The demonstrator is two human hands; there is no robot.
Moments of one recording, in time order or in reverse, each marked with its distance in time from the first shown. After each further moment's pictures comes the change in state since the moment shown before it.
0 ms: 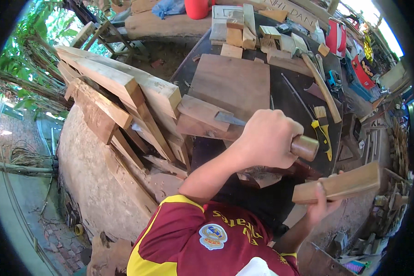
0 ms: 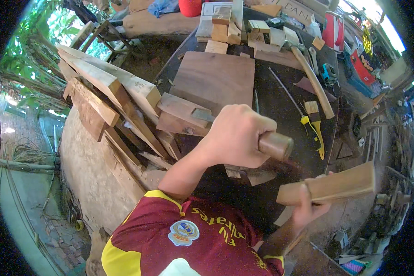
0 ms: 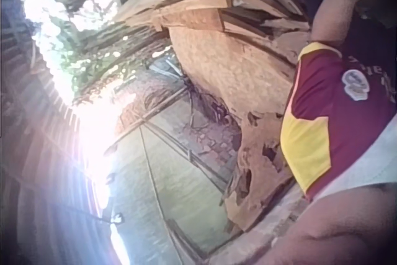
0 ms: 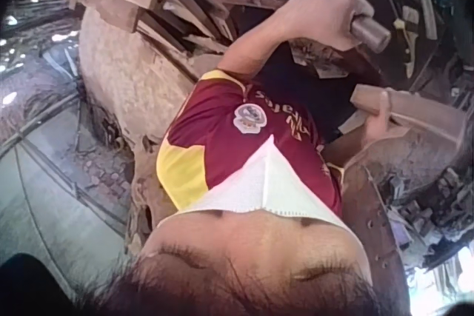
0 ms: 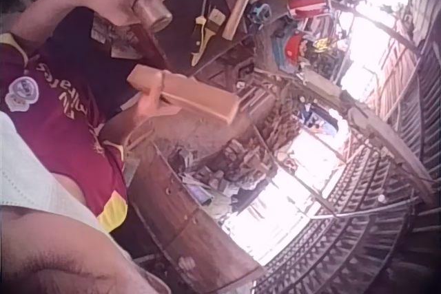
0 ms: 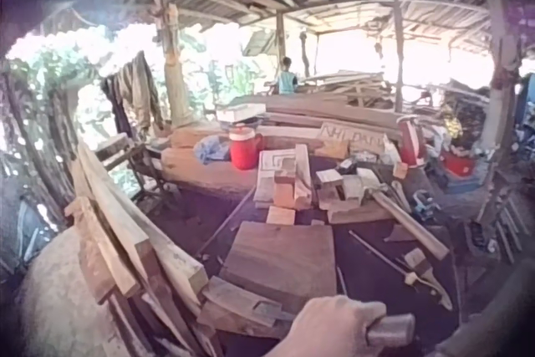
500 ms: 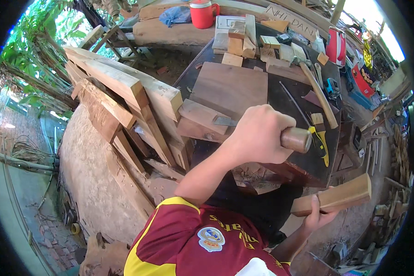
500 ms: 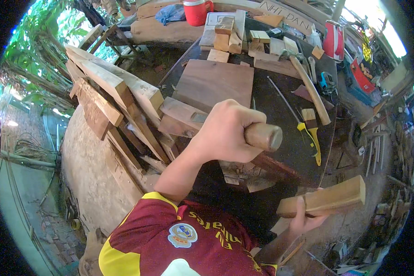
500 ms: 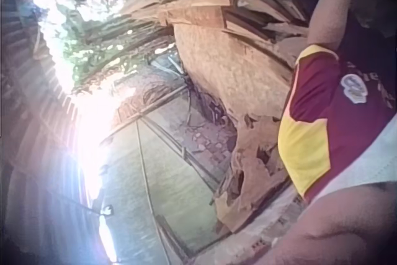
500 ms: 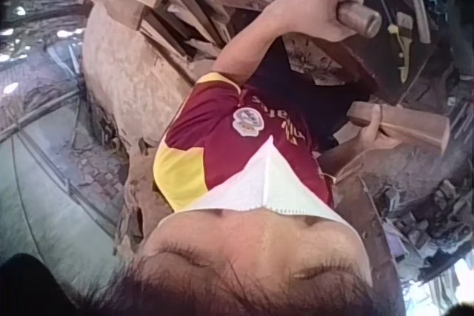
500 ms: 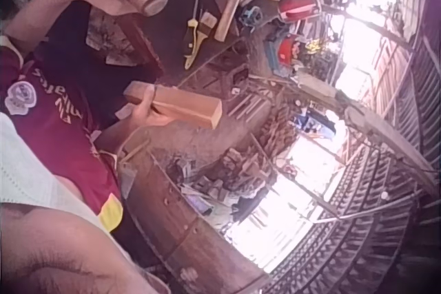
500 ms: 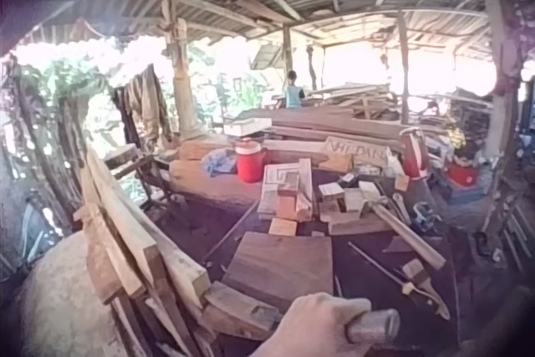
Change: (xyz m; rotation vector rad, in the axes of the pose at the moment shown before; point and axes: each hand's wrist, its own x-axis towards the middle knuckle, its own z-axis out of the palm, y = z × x) left_hand 0.006 0.005 -0.009 -0.066 0.135 0.021; right_hand -0.012 0.018 -0.033 -0.193 0.045 -0.168
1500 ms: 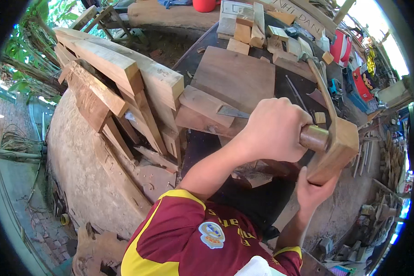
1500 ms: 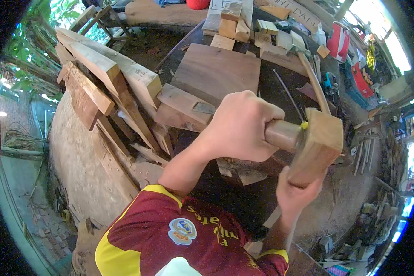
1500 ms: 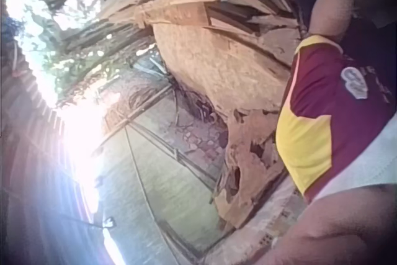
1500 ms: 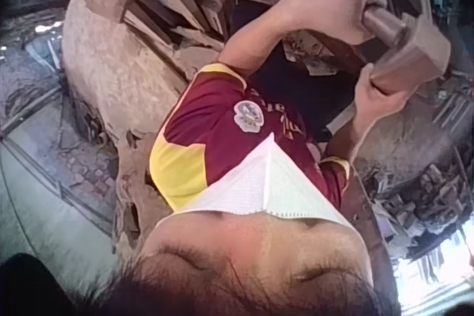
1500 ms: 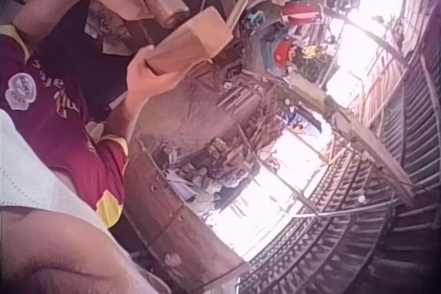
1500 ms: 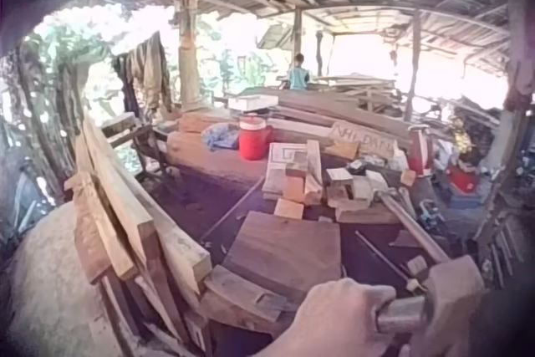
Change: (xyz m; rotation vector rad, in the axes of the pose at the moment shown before) left_hand 0.000 -0.008 -0.001 -0.010 -0.002 -0.062; right_hand 0.036 -0.029 0.078 -0.646 -0.272 -0.445
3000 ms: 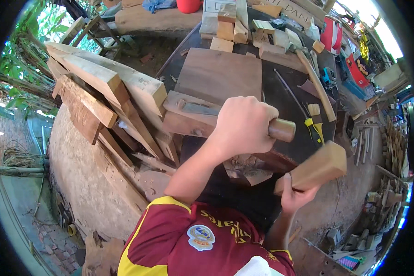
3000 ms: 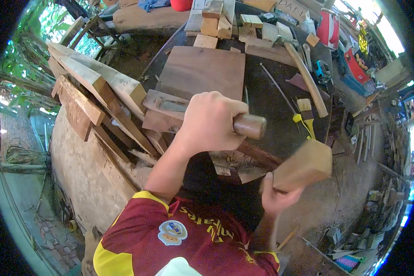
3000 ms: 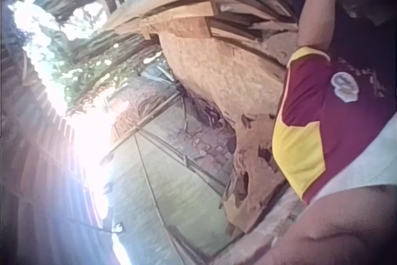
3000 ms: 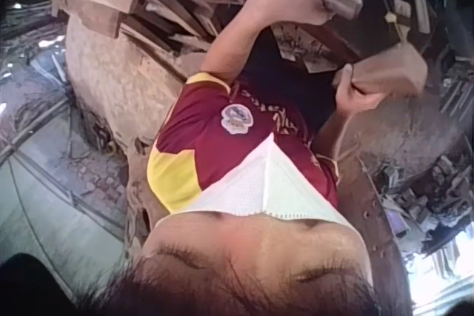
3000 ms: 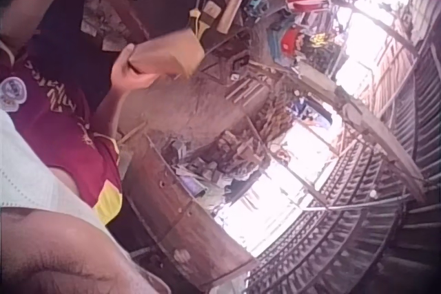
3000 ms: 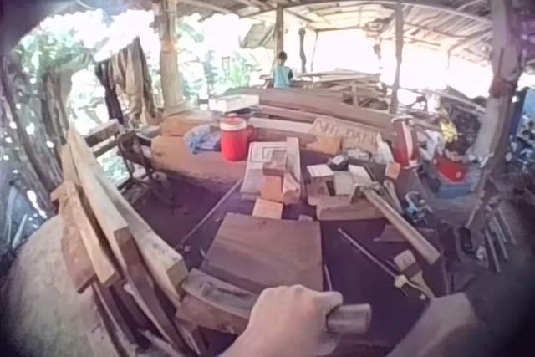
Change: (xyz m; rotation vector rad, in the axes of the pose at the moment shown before) left_hand -0.011 -0.021 0.003 0.278 -0.112 -0.073; right_hand -0.063 0.009 0.028 0.471 0.178 0.330
